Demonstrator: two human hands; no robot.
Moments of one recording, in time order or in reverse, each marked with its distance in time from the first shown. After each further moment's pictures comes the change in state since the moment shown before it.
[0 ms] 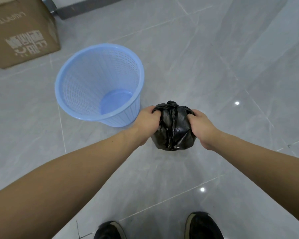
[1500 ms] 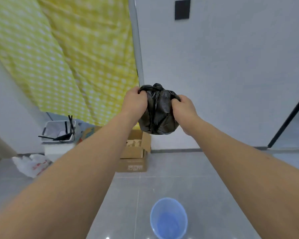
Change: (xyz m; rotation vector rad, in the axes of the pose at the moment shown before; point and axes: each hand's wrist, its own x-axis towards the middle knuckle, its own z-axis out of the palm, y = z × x) left_hand -0.418 0.717 -0.466 -0.084 0.762 0.556; right_hand -0.442 -0.855 0.036 -0.028 -0.156 -0.745
